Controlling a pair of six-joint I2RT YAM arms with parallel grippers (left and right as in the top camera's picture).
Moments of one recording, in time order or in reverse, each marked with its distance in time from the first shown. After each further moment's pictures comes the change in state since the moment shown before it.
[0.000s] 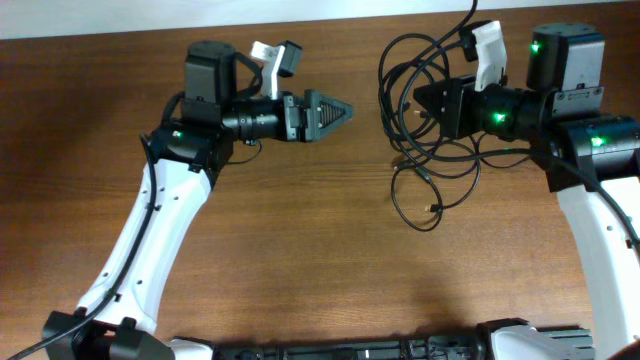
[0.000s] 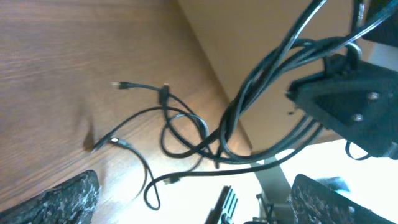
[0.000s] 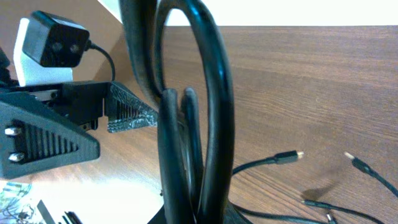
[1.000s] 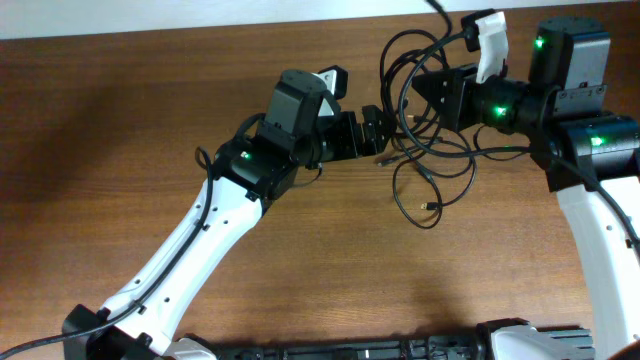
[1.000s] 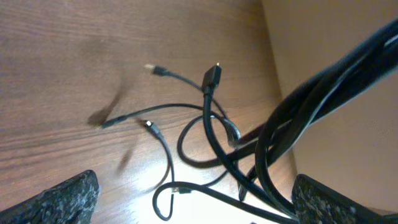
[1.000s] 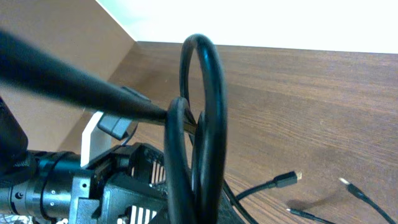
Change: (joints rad) left arm -0.305 0.000 0.000 -0.056 -0.578 -0.278; right arm 0.000 0.001 0.000 0.083 -0.024 0.013
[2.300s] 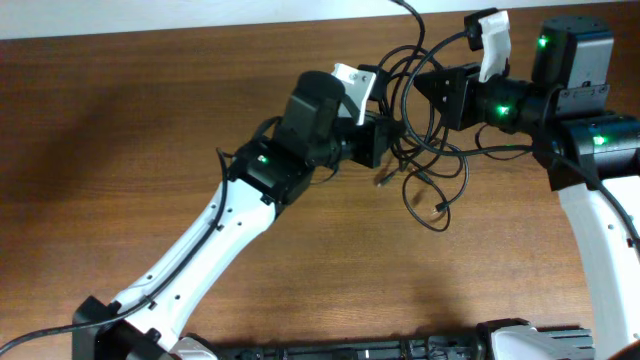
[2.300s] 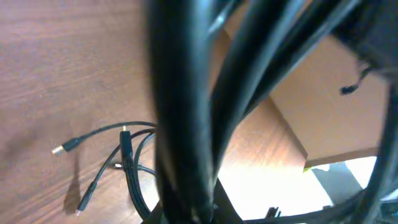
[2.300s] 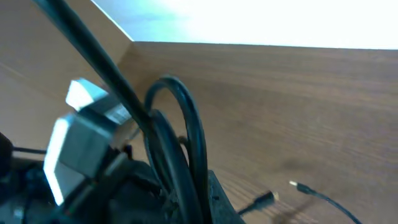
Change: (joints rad) left arm -0.054 0.023 -0.001 0.173 0.097 0.261; right arm -0.008 0.003 0.000 -0.020 0.006 0.000
